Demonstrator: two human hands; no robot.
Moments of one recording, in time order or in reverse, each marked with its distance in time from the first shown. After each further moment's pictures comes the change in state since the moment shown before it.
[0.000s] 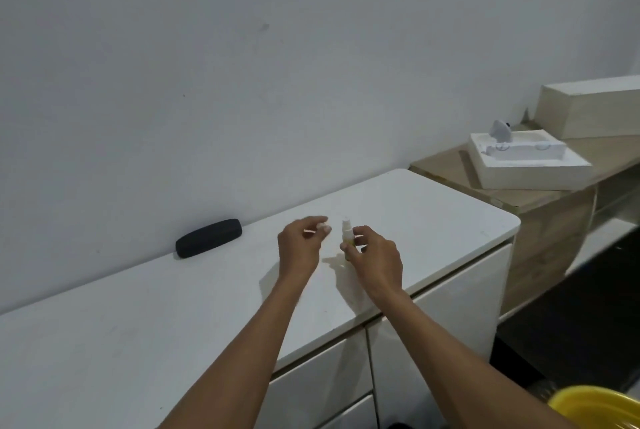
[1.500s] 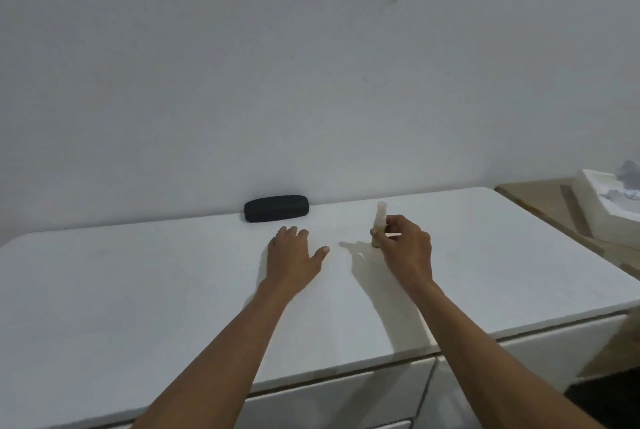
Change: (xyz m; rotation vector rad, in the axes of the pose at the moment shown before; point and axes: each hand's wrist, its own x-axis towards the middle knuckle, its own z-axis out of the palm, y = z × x) left_hand 0.008 -0.101 -0.114 0.810 -0.080 -0.138; right_hand 0.029 -0.051 0.072 0.119 -0.139 -0.093
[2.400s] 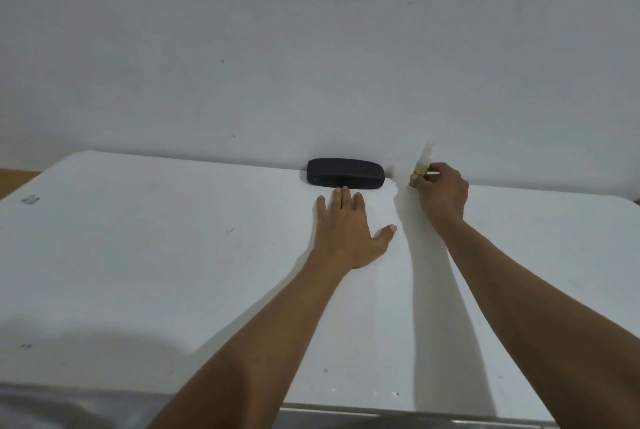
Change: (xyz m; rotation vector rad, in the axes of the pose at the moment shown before) left_hand 0.035 -0.034 0.014 0.191 -0.107 -0.050; right_hand 0.115 -0.009 0.133 -0.094 -0.069 0.013
